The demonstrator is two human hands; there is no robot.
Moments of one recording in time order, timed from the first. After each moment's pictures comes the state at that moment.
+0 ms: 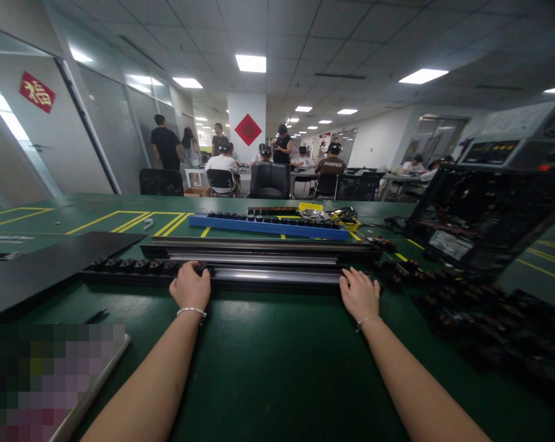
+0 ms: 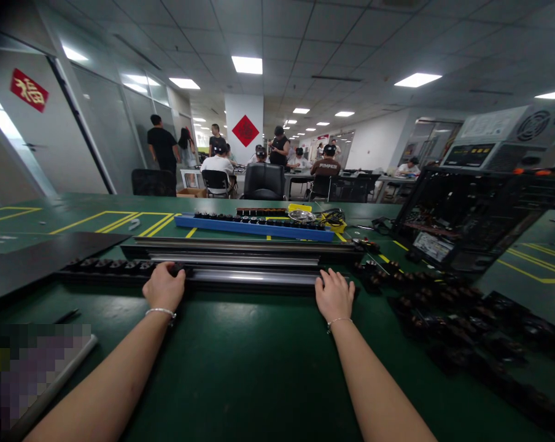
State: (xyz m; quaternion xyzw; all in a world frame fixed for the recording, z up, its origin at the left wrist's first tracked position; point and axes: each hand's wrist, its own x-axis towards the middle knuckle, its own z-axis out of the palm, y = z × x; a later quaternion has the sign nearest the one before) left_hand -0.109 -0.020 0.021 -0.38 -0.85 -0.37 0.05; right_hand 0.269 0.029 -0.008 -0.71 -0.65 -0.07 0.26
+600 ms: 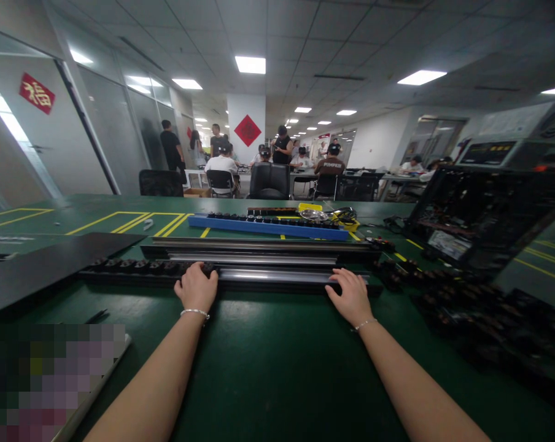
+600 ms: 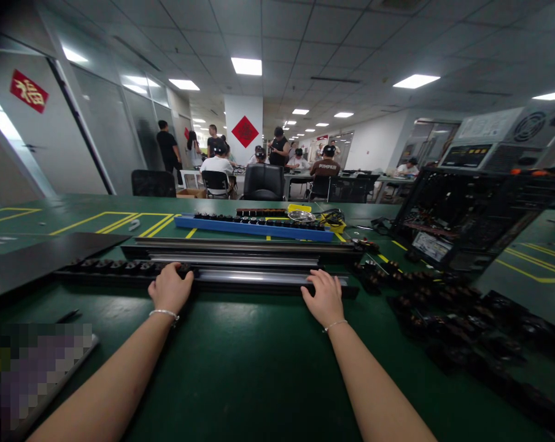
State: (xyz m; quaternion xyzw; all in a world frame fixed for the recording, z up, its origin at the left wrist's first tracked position) left_hand -0.102 -0.017 0.012 -0.41 -0.85 -0.33 0.05; right_hand 0.259 0.020 -0.013 -0.57 -0.75 -0.08 0.34
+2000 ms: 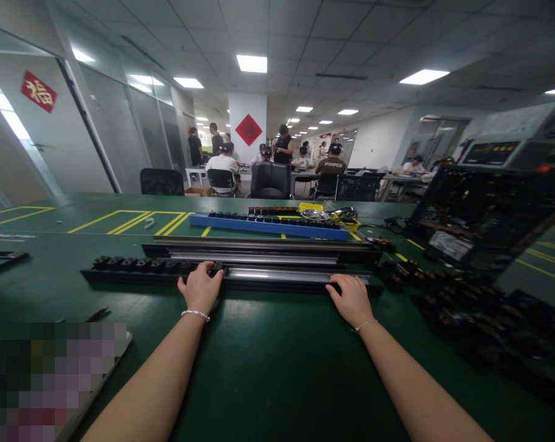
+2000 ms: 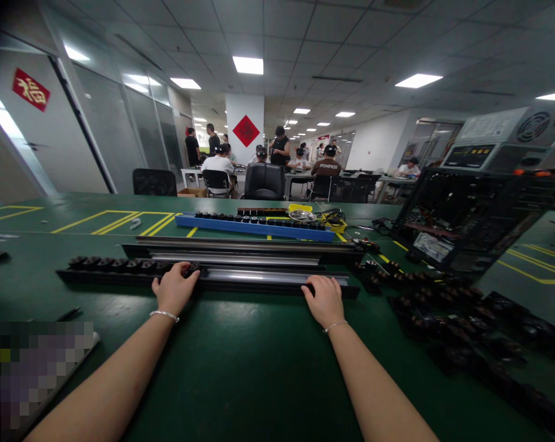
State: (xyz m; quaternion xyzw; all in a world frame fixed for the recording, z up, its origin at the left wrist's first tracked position) left_hand -0.104 -0.015 0.007 -0.45 -0.82 -0.36 0.01; right_hand 0.262 0.020 -0.012 -0.56 -0.76 -0.08 0.31
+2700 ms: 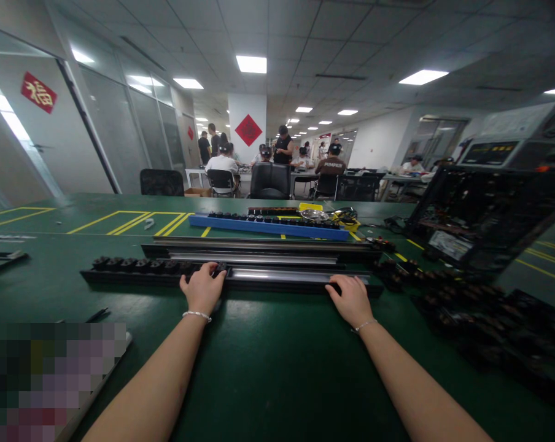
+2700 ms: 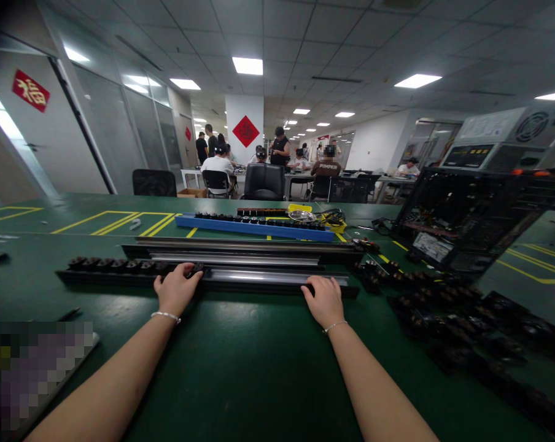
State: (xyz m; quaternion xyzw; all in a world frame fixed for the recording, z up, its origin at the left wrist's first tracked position) left_hand -0.100 -0.018 0.011 -0.48 -0.81 -0.33 0.02; right_hand 0.260 0.020 -0.014 -0.56 -0.76 -0.08 0.32
